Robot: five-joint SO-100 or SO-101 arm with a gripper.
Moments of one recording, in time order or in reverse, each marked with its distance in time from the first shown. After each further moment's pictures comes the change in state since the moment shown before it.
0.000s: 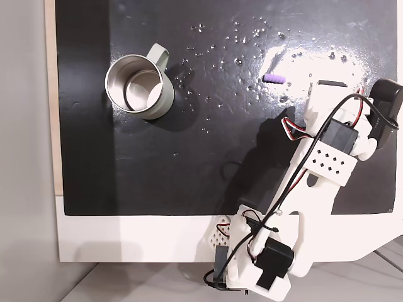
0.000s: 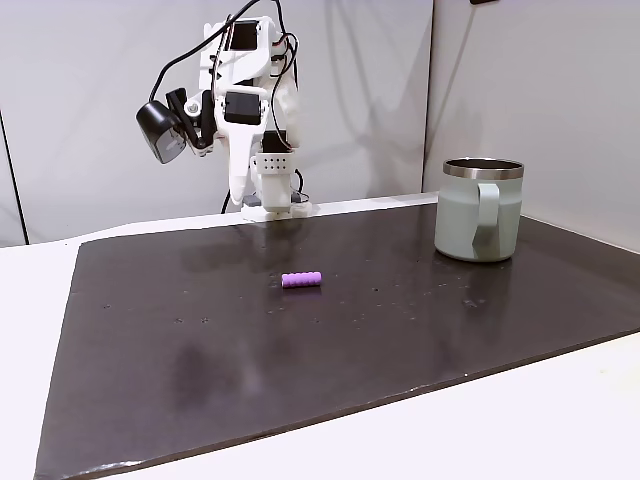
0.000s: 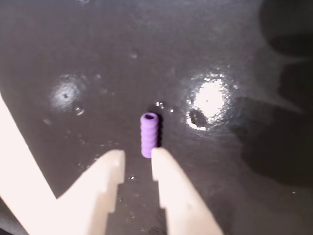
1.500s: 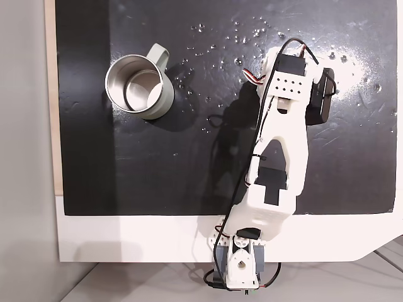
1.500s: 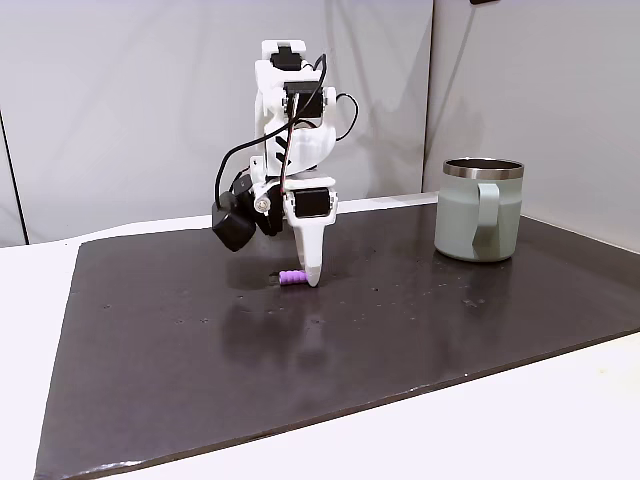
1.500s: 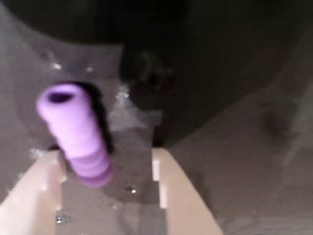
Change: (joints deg) arm -14.2 -37.9 -27.8 15.7 15.6
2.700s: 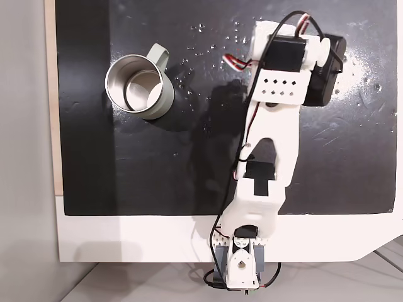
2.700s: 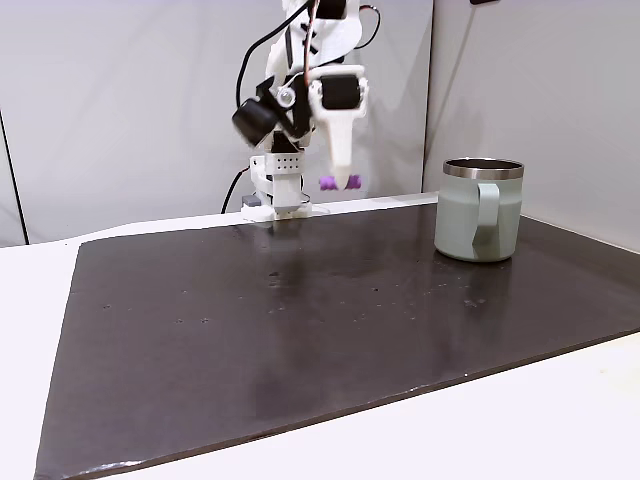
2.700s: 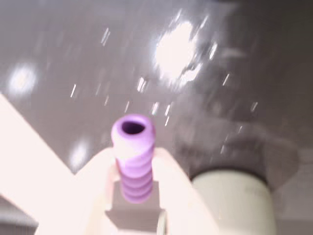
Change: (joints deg) arm -7.3 -2.0 -43.9 26.8 8.7
